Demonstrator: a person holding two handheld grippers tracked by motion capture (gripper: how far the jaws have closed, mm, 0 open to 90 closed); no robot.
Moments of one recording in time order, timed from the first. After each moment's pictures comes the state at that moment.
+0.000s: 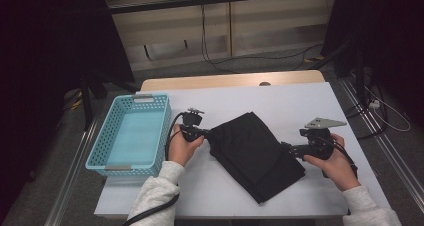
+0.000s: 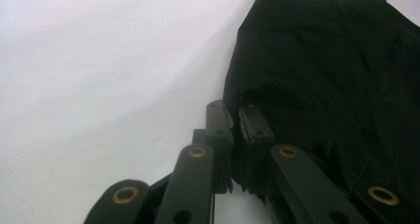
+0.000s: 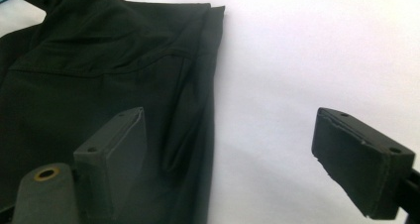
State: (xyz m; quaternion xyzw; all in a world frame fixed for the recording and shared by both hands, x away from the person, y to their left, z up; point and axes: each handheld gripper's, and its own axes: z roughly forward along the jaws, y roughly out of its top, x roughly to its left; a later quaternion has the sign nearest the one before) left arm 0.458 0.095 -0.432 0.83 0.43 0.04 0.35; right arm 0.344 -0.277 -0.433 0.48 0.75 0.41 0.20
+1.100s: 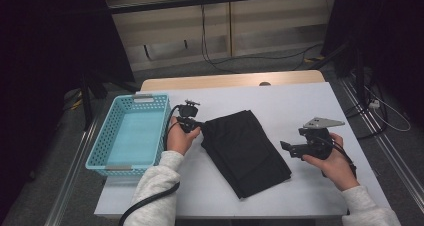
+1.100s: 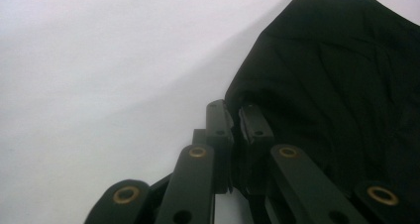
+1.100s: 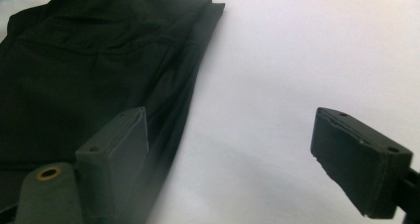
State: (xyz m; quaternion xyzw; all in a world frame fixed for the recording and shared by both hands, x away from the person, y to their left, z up) left arm 0.487 0.104 -0.428 0.82 0.46 0.06 0.33; right arm 0.345 -0.273 -0.432 0.48 0.76 0.40 0.20
